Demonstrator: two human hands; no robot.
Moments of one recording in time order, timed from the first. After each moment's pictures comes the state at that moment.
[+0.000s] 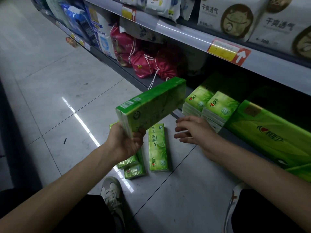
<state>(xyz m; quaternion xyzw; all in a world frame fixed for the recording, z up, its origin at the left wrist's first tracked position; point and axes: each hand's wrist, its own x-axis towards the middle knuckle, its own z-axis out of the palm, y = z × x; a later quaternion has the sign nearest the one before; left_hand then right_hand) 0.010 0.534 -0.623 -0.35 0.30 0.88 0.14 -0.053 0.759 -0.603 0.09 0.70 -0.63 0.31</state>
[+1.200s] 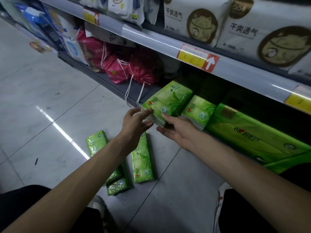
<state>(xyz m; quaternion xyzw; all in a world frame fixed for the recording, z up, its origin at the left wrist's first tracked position) -0.101 0.611 -0.644 -0.29 0.56 0.78 0.04 -0.118 0.761 -0.637 0.25 0.50 -0.78 0.28</state>
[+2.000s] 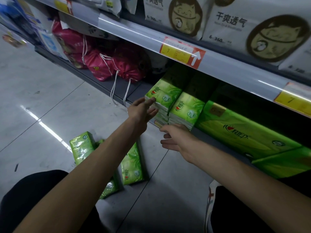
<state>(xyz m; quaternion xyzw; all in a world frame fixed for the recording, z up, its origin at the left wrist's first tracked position) -0.176 0.661 -0.677 -0.34 0.49 0.80 0.06 -0.114 0.799 -0.662 0.26 0.65 -0.64 0.32</state>
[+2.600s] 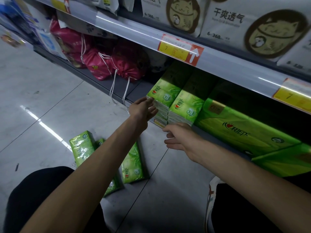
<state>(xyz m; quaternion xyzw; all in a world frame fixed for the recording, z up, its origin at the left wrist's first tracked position) -0.184 0.664 -0.693 -0.36 0.51 0.78 0.08 -0.111 0.811 -0.658 0.25 0.67 -0.62 0.32</state>
